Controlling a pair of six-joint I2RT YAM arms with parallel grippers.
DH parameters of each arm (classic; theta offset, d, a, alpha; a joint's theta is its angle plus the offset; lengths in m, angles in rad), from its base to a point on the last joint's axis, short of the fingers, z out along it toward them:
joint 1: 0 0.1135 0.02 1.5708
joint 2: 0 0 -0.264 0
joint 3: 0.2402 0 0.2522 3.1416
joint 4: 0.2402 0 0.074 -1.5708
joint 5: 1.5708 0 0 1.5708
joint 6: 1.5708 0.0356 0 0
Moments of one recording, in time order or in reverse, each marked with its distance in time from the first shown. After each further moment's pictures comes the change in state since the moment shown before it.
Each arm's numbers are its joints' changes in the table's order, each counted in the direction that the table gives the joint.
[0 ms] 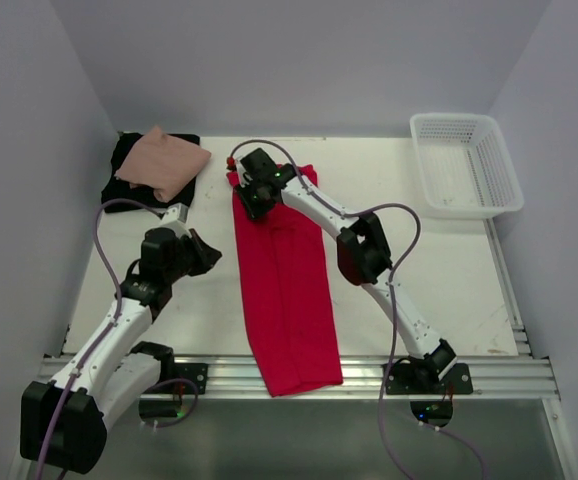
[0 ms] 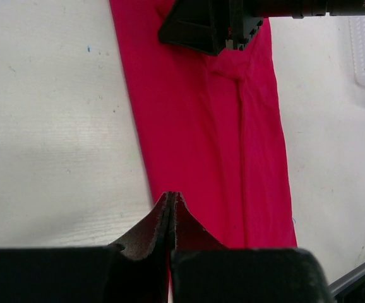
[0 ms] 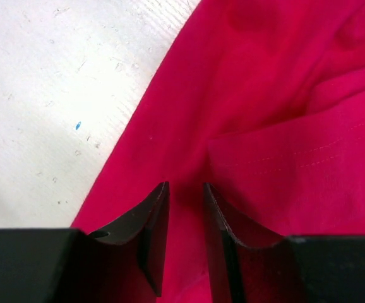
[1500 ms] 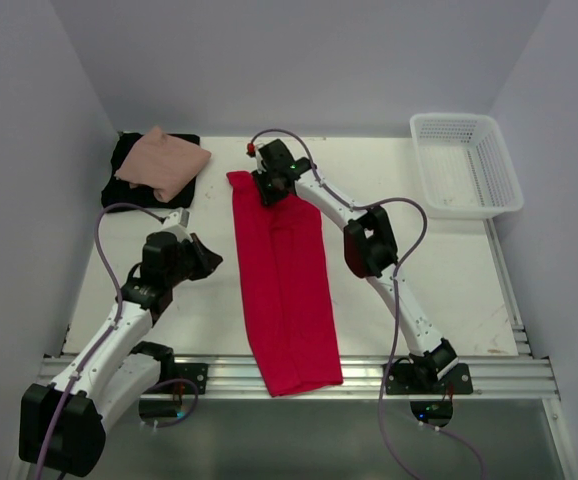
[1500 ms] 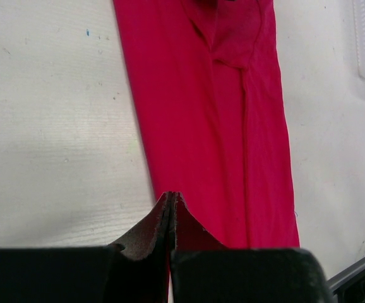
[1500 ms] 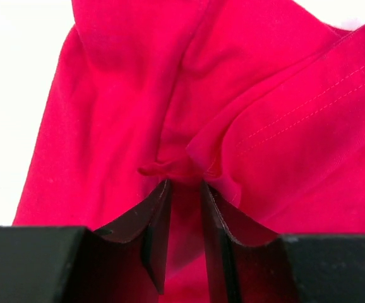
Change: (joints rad) left arm -0.011 0.020 -0.030 0.008 0.000 -0.012; right arm -0.089 -0.032 -0.003 -0.091 0.045 0.025
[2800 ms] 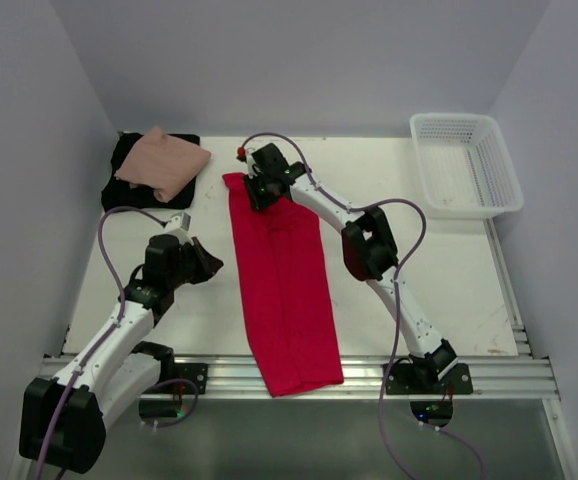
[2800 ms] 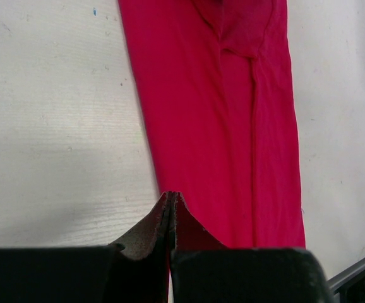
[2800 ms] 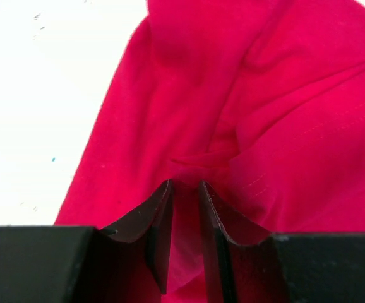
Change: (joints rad) left arm 0.000 -0.021 -0.030 -0.014 0.000 -0.014; right arm 0.039 0.052 -0.084 -0.070 -0.091 0.009
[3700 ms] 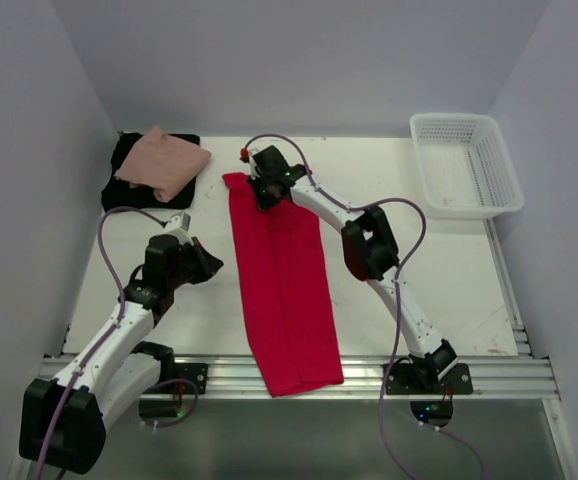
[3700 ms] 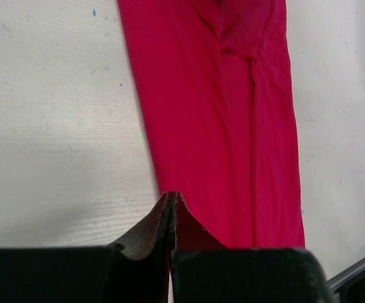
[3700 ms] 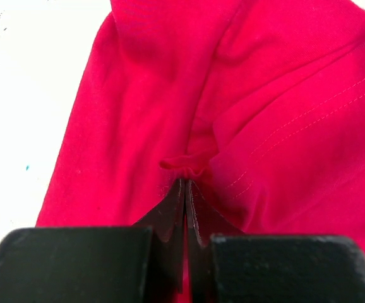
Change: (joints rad) left arm 0.000 0.003 -0.002 -0.002 0.000 0.000; right arm 0.000 0.003 -0.035 -0.020 0.074 0.014
